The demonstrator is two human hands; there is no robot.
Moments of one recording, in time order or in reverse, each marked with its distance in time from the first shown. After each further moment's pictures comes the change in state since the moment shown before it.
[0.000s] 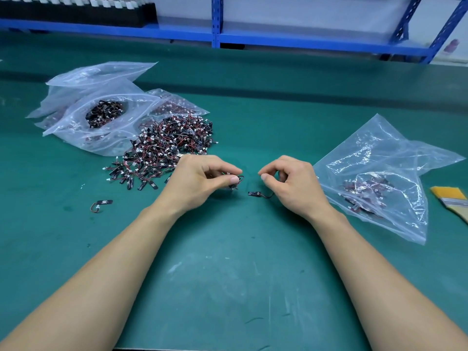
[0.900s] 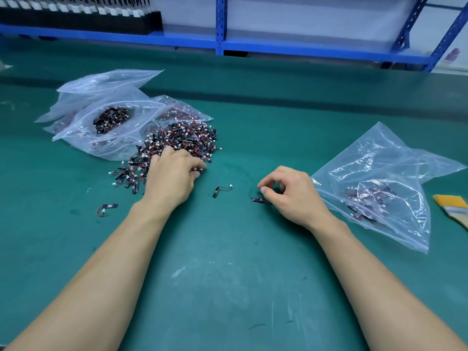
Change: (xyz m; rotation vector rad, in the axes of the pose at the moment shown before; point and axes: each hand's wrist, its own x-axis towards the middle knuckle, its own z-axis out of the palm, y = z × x) left_hand 0.007 -0.030 -0.034 0.870 0.064 -0.223; right_hand -0.003 -0.003 0.003 -0.037 -0.119 -0.031
